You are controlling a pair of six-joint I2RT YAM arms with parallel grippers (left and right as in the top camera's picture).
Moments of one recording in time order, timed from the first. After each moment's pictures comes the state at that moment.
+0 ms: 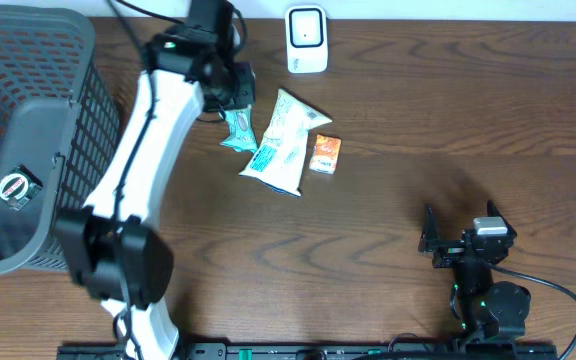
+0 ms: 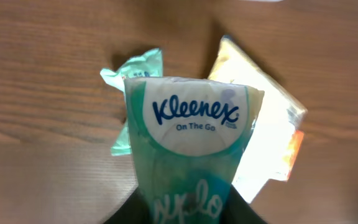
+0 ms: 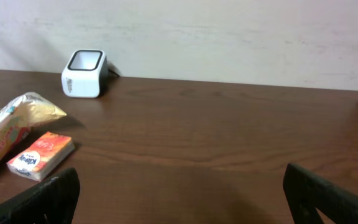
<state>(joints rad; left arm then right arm) -0.26 1.94 1.86 -1.09 0.09 -0.34 0.00 0.02 0.01 -0.07 -0.04 -0.03</state>
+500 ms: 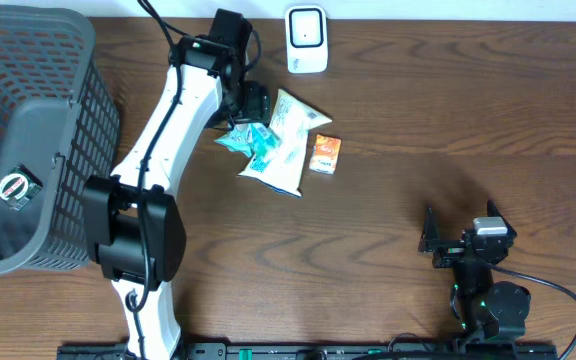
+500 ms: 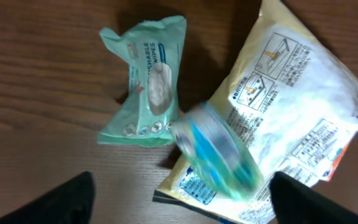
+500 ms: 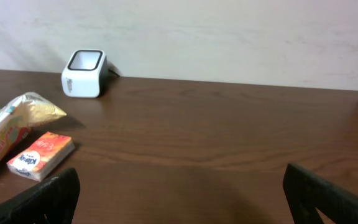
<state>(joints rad) -0.27 2.03 1.86 -1.14 0.05 -0.33 0.00 0.02 0.01 -0.07 -0.04 -0.03</state>
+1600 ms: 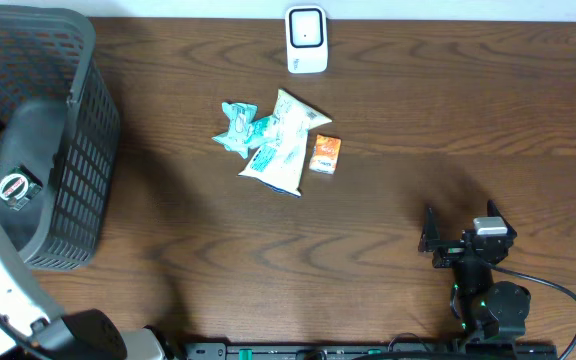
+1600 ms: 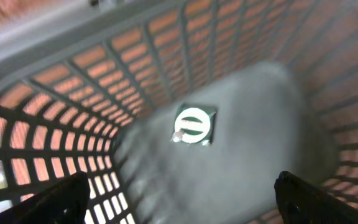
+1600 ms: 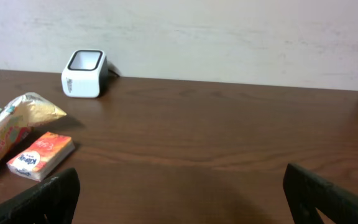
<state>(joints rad) 0.60 1.56 1.73 -1.12 -0.29 -0.33 0.00 0.02 0.01 -0.07 -0.04 -0.03</state>
